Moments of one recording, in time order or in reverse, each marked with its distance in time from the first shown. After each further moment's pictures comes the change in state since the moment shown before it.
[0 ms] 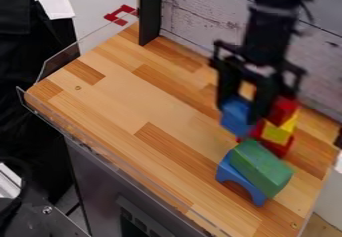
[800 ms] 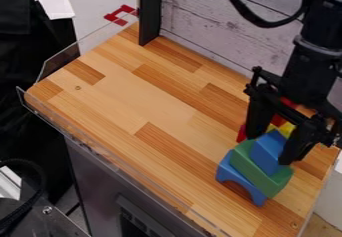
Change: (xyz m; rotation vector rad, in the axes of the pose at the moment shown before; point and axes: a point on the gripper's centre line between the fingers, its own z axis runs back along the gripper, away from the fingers) arm -0.002 -0.055 -0.027 0.095 0.052 -0.175
